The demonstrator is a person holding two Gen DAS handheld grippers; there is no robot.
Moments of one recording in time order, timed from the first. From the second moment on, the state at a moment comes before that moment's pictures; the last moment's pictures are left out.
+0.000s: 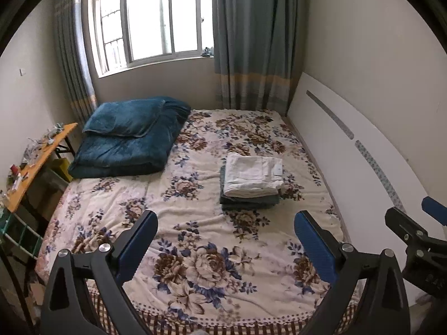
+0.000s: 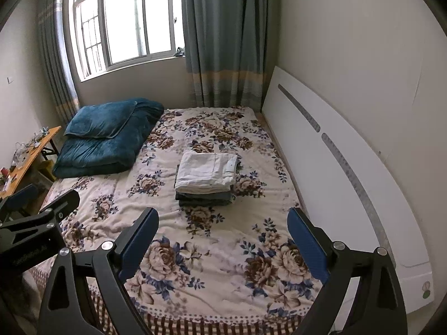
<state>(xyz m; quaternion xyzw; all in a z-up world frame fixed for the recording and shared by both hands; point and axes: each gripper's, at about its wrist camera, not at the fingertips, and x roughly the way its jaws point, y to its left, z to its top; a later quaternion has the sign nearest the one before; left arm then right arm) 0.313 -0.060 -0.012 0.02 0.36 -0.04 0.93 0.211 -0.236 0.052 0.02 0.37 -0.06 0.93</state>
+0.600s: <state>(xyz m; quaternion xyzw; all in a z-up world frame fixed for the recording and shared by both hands) 0.321 -0.043 0.032 0.02 0.39 0.01 0.92 0.226 -0.230 0.081 0.02 0.39 -0.03 0.92</state>
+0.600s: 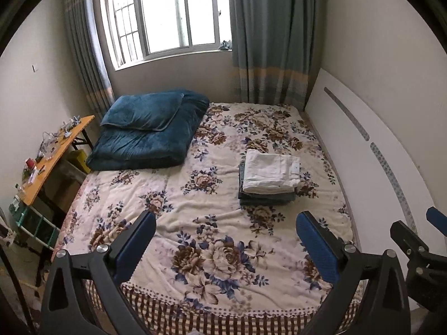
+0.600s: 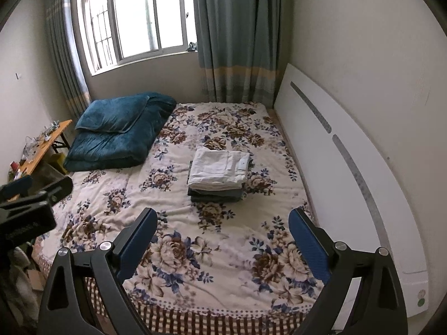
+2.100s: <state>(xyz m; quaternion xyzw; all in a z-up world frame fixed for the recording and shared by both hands) 0.394 -0.045 -0.007 0.02 0.43 0.04 0.90 0.338 -0.229 0.042 0.03 0.45 -0.01 0.89</state>
